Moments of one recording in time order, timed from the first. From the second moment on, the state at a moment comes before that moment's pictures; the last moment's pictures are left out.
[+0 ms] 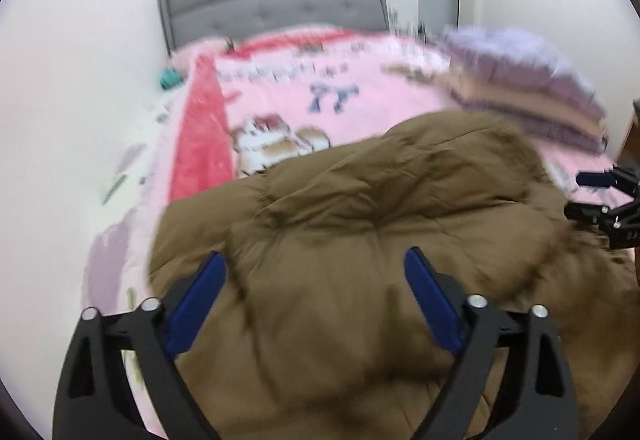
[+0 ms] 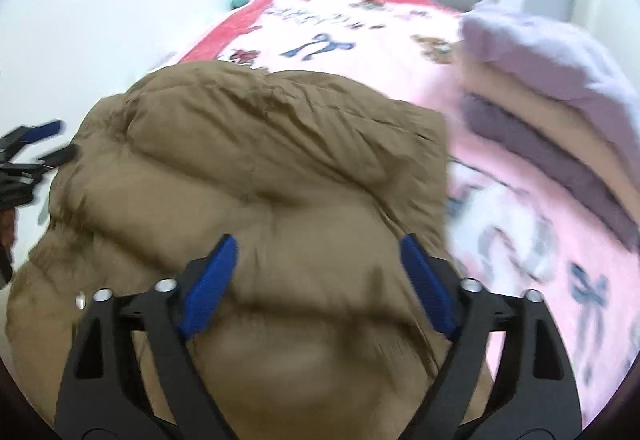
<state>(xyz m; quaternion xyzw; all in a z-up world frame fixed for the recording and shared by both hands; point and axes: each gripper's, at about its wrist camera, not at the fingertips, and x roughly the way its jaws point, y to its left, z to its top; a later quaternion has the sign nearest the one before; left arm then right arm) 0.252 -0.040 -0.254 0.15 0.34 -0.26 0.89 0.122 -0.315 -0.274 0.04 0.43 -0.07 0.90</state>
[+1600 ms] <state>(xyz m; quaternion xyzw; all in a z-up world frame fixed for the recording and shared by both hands) -0.018 0.137 -0.359 0.26 0.44 -0.15 0.85 -0.149 -0.295 -0.346 -0.14 0.51 -0.15 0.84</state>
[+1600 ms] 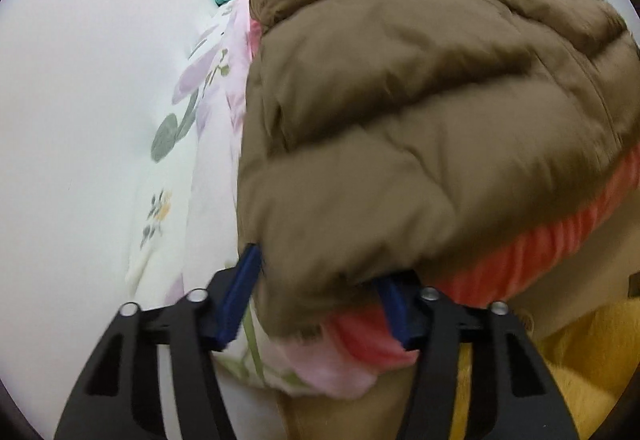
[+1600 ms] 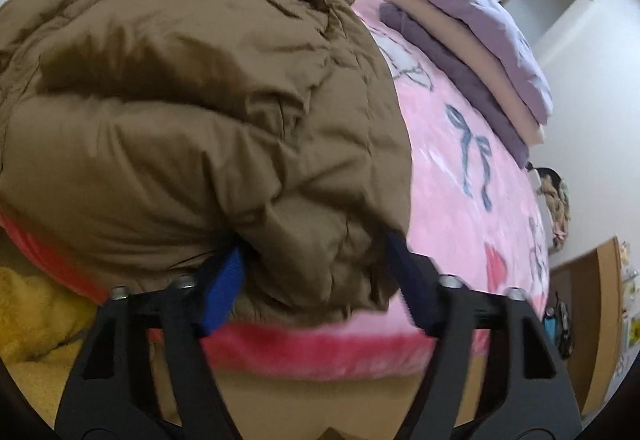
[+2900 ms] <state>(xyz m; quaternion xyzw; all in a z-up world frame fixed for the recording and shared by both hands) 0.015 0.119 -0.353 0.32 0.42 -0.16 0.83 -0.157 -0.326 -0.323 -0.16 0.48 -0.09 0.86</state>
